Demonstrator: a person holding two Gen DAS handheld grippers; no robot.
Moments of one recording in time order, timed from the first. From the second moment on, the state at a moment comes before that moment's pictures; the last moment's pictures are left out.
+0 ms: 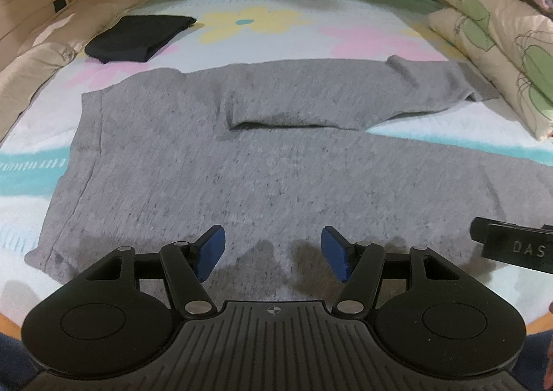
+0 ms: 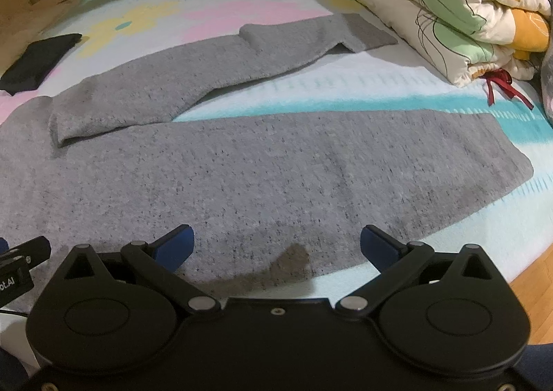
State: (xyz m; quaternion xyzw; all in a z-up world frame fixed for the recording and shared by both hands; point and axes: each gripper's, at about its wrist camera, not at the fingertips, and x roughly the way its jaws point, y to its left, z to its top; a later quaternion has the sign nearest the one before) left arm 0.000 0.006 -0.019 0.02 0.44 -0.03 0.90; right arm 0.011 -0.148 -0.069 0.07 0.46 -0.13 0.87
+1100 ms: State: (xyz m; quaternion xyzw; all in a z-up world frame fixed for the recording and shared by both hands) left arm -0.001 0.009 0.033 0.02 0.36 -0.04 0.93; right arm 0.008 -0.158 -0.065 0.08 0.43 -0.16 0.88
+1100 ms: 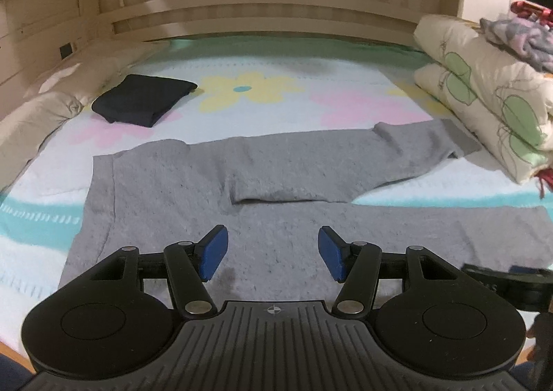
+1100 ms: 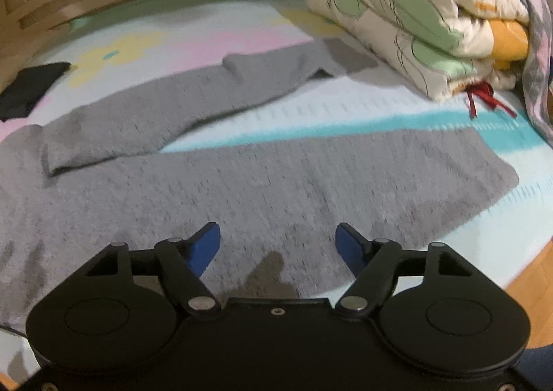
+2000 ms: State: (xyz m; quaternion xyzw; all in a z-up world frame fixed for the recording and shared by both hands) left arm 0.176 -0.005 -0.010 0.02 0.42 -0.05 0.90; right arm 0.231 -0.238 -0.023 0.14 0.46 -0.24 0.85
